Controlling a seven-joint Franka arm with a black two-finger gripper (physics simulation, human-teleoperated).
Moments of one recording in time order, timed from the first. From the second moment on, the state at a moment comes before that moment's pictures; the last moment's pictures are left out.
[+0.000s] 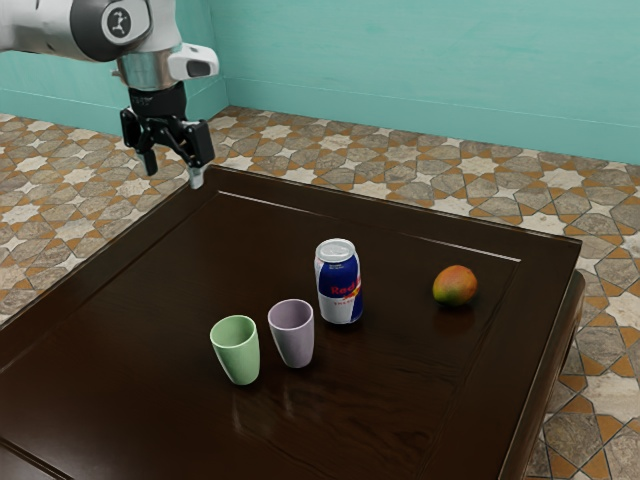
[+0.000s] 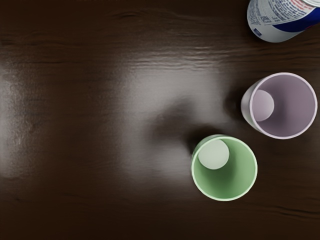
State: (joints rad) arm -0.13 0.01 0.14 -1.59 0.04 1.54 0.02
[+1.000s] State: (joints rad) arm -0.16 0.08 0.14 -2.20 0.05 2.24 0.02
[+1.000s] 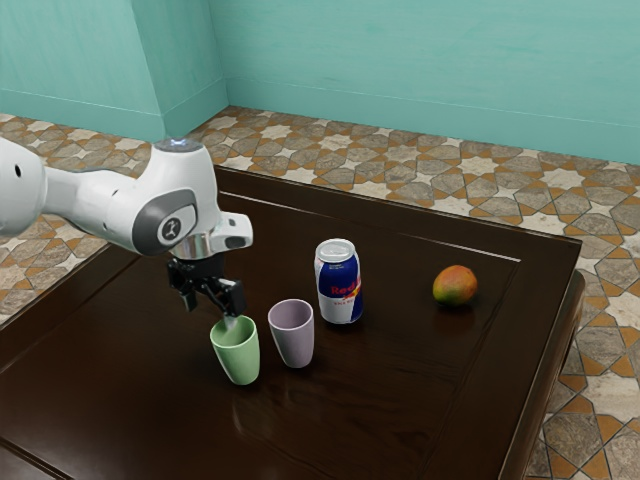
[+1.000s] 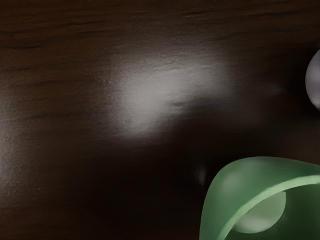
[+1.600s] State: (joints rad) arm -0.18 0.13 0.14 -2.22 0.04 2.32 -0.01
